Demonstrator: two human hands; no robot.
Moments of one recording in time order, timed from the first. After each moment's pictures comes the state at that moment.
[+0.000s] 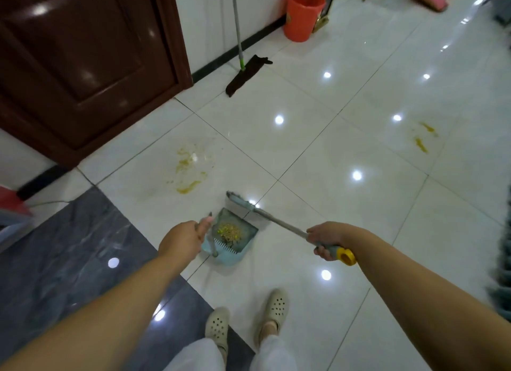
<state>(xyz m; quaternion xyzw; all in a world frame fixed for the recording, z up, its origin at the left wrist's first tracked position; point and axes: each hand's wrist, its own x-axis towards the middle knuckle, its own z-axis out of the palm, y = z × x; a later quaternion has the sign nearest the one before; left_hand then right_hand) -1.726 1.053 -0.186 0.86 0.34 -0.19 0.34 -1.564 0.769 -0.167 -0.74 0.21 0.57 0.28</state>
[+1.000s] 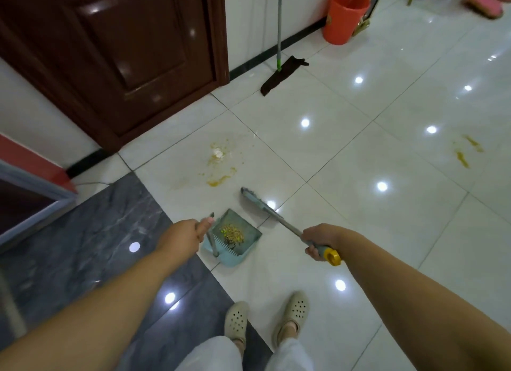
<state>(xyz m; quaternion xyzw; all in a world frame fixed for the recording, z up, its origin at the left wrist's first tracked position) -1.798 1.131 -0.193 0.86 0.35 -0.16 0.33 -1.610 0.863 -0.202 -0.71 0.23 0.60 0.29</state>
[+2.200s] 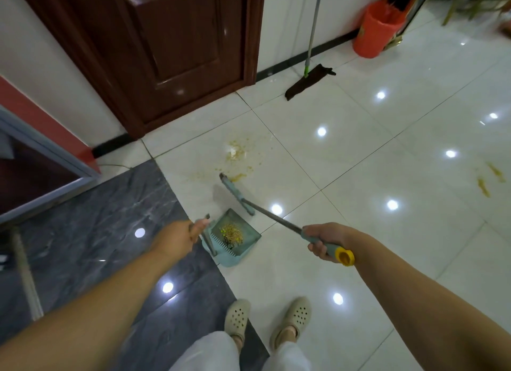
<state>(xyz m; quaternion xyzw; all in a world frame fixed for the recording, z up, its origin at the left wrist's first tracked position) -1.856 1.164 -0.187 0.84 0.39 -0.14 0.36 -1.624 0.903 -0.181 -0.66 0.22 0.62 0.36</state>
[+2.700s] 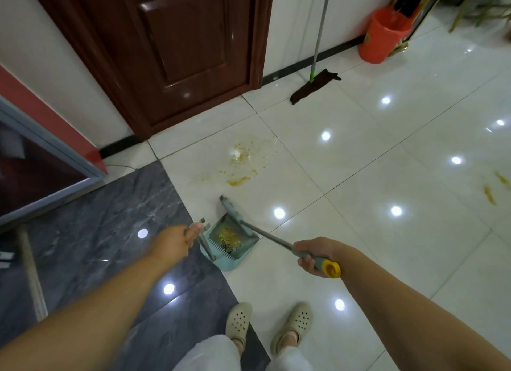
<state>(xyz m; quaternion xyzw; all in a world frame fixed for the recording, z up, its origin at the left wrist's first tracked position) -1.871 1.173 -0.187 0.82 0.42 -0.13 0.36 -1.655 0.916 -0.189 -0.64 0.24 0.65 0.33</state>
